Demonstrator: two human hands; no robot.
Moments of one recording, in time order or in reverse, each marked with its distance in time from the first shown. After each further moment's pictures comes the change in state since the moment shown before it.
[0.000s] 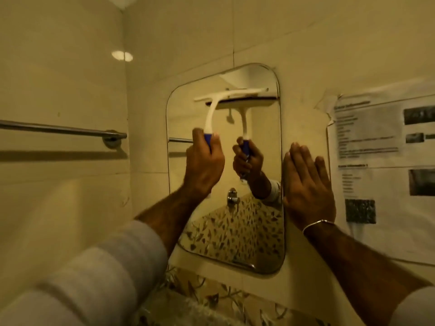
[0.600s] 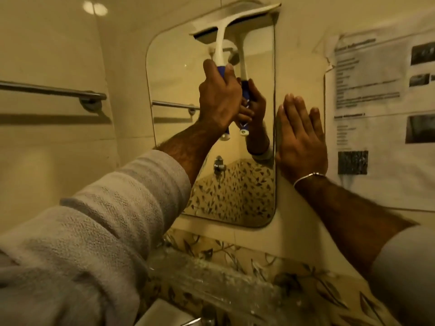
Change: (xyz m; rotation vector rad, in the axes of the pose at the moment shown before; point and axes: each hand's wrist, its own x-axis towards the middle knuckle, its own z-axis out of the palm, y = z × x) left_hand 0.019 0.038 0.047 -0.066 -0.001 -0.073; right_hand -0.003 -0.001 0.001 -0.006 0.017 0.007
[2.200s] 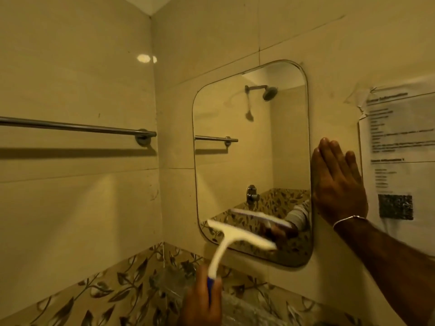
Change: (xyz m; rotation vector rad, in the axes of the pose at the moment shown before) left_hand -0.230 -0.177 -0.149 0.377 -0.299 -0.253; right_hand 0.000 0.005 -0.004 0.137 -0.047 -0.033
